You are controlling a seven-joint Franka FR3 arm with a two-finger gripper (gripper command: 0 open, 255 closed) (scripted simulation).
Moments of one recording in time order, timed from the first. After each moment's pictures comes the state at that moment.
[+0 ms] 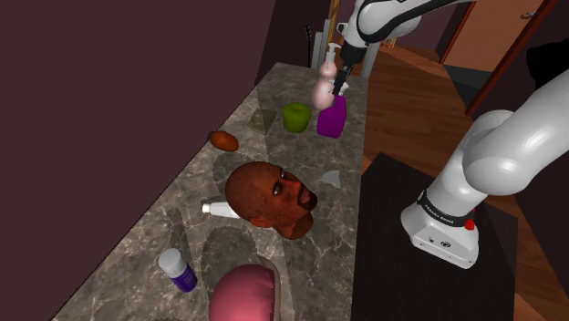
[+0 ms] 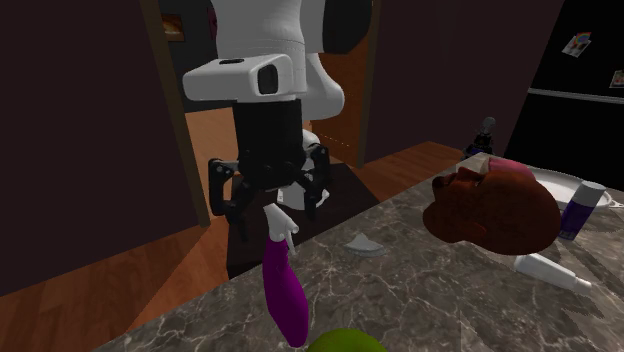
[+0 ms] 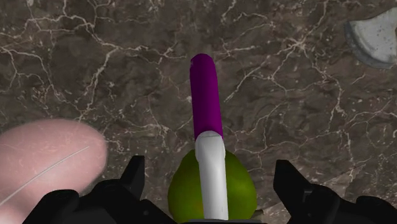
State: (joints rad) arm 0.06 -0.31 -0.34 -2.45 -0.08 2.29 -0.48
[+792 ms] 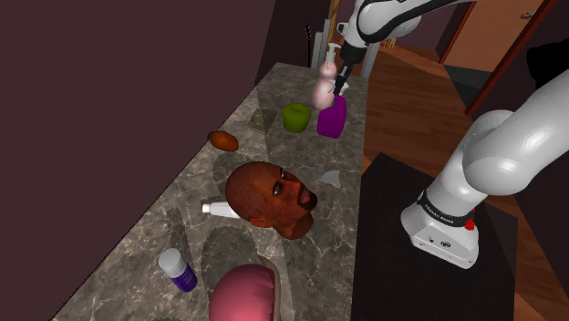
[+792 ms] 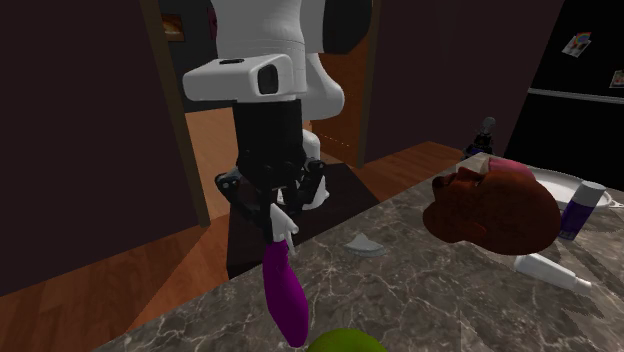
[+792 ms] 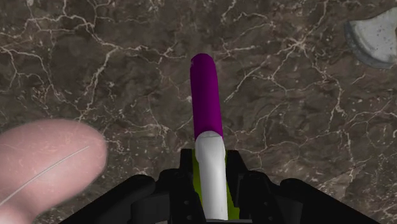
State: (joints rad) arm 0.06 -0.31 -0.34 -2.45 -0.08 2.29 -0.48
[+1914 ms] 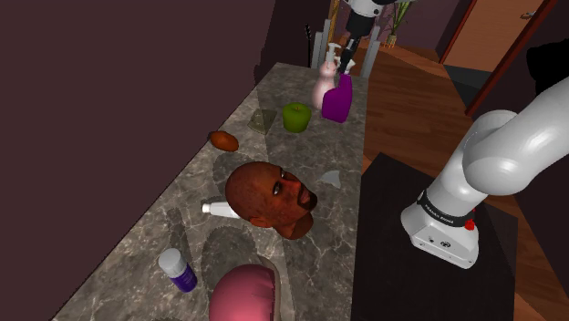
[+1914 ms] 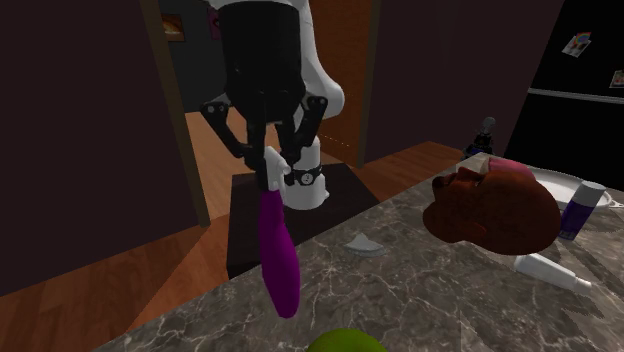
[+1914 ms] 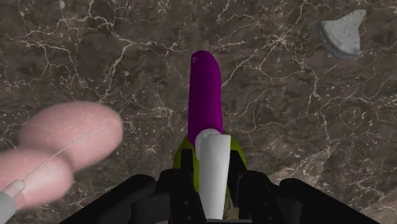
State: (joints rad) arm 0.05 -0.38 -0.32 -2.30 -0.09 2.08 -0.46
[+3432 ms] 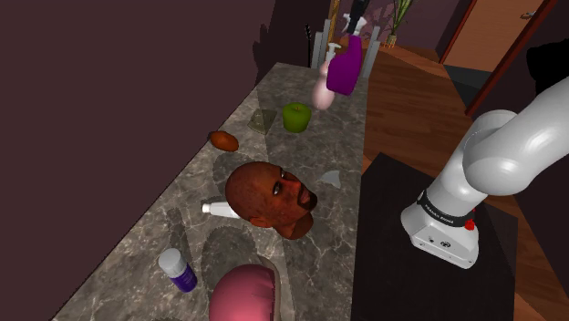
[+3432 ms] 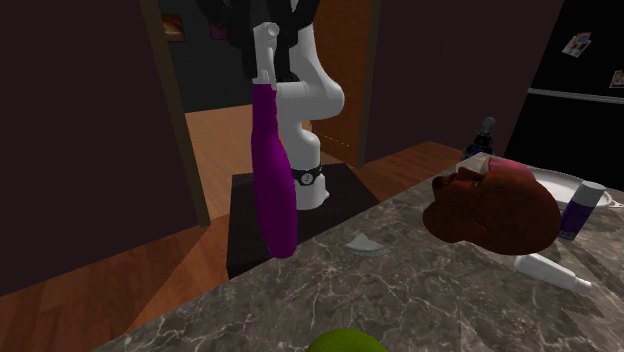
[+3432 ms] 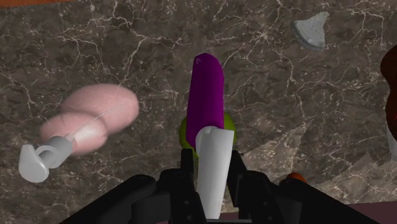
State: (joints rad) arm 0.07 -0.38 -0.30 -1.99 -0.07 1.77 -0.46
